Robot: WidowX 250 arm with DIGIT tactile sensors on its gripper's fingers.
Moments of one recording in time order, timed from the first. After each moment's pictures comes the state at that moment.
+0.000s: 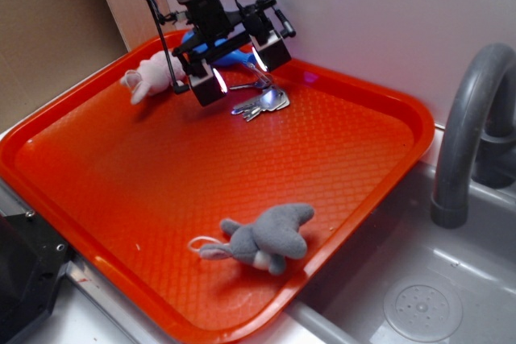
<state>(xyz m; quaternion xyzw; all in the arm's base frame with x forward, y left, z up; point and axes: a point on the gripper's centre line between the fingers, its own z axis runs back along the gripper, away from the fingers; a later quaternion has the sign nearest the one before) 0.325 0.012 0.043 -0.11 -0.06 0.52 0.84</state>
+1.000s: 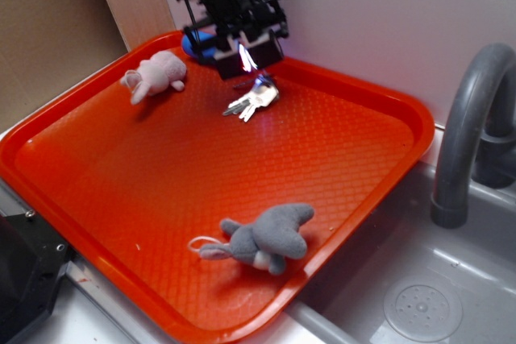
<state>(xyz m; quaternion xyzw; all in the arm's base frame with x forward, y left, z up) 0.333 0.010 0.077 -0.09 -0.06 0.39 0.92</state>
